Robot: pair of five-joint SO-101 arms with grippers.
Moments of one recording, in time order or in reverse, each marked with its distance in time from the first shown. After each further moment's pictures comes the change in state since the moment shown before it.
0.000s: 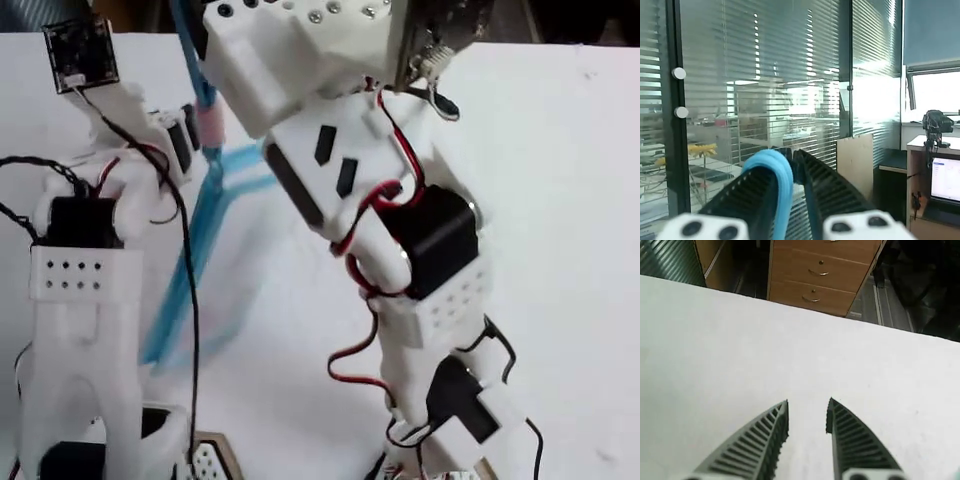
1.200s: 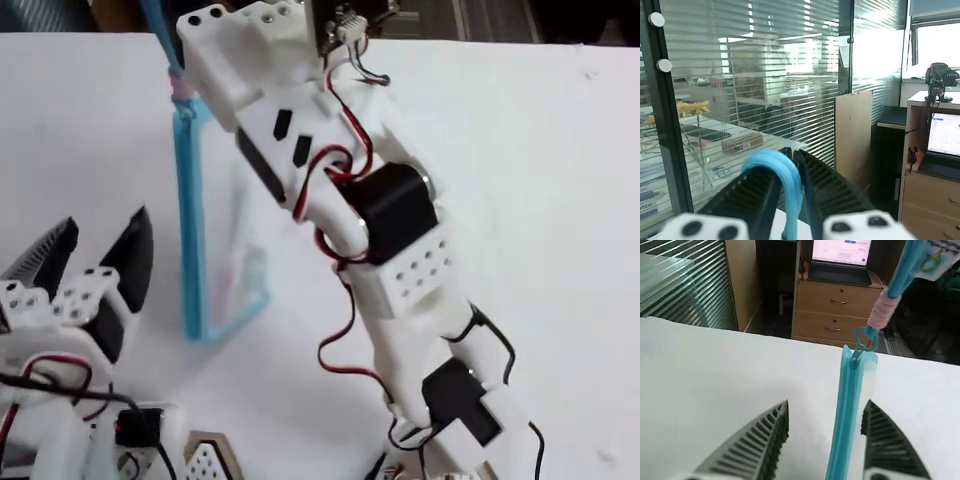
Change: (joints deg) left arm -6.7 -39.9 -2.5 28.0 -6.7; right arm 0.1 -1.4 13.2 -1.8 0.0
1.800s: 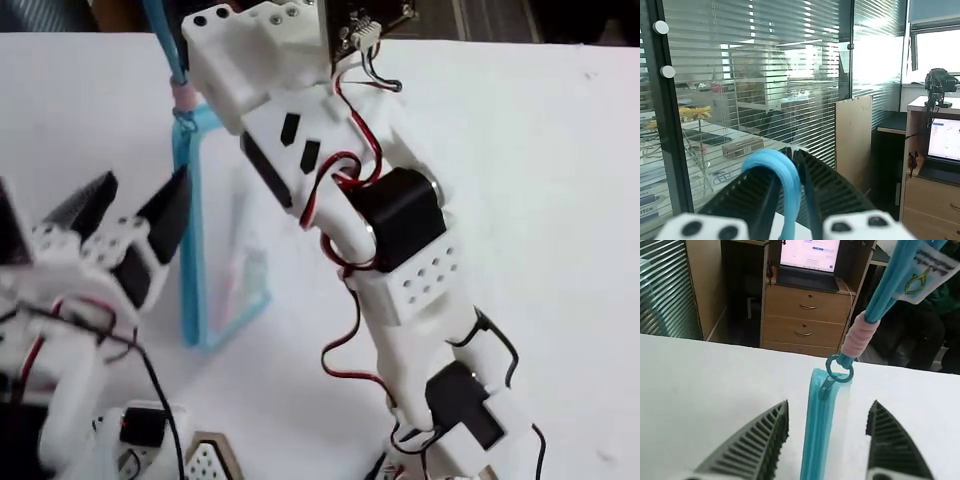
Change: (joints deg) left arm 7.9 6.7 5.2 -13.1 1.8; right arm -0.1 -0.5 0.0 0.0 0.0
